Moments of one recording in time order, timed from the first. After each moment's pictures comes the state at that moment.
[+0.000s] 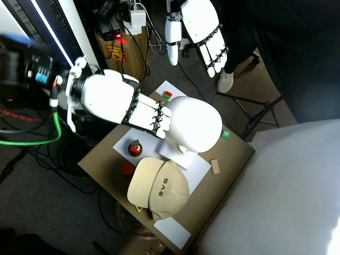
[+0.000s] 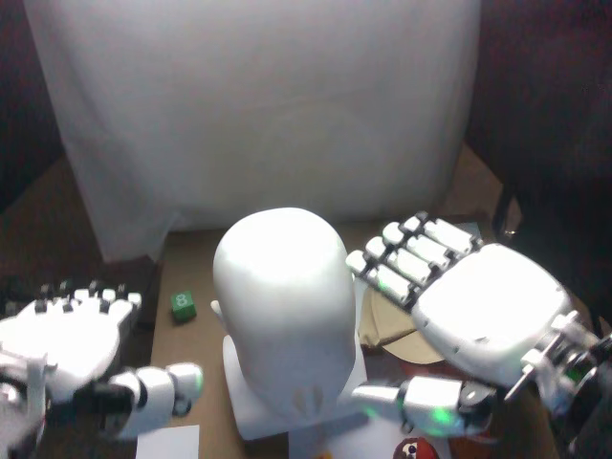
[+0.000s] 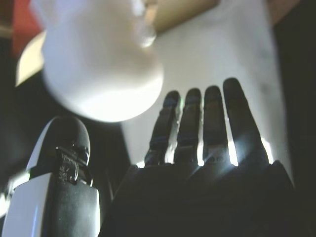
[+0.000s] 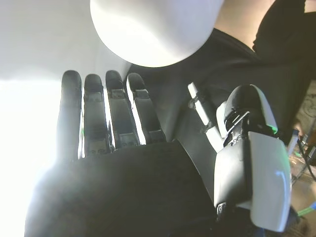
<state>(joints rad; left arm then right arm) 0.92 -0.94 0.61 -1.47 -1.02 2.00 -0.75 -1.24 0.86 0.69 0.88 -1.94</state>
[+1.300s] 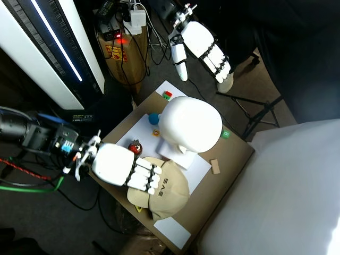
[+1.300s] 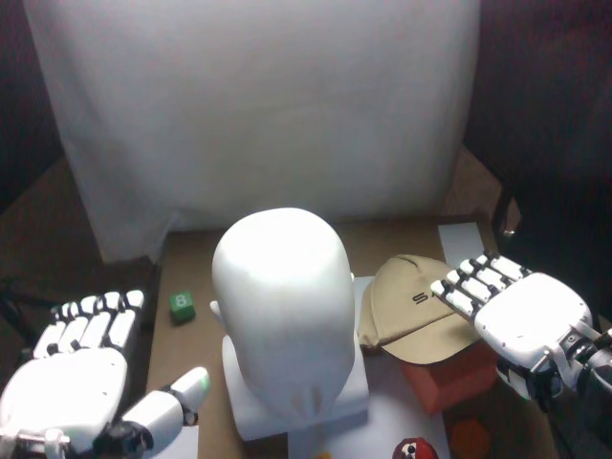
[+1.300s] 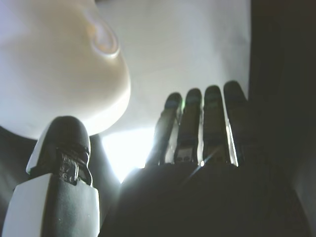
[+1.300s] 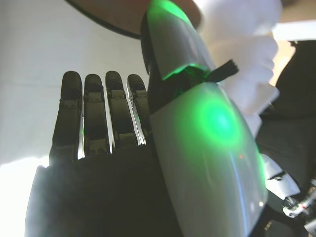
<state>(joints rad) 1.24 -1.31 0.95 -1.02 -1.37 1.46 -0.91 -1.54 1.51 0.59 0.71 -1.64</state>
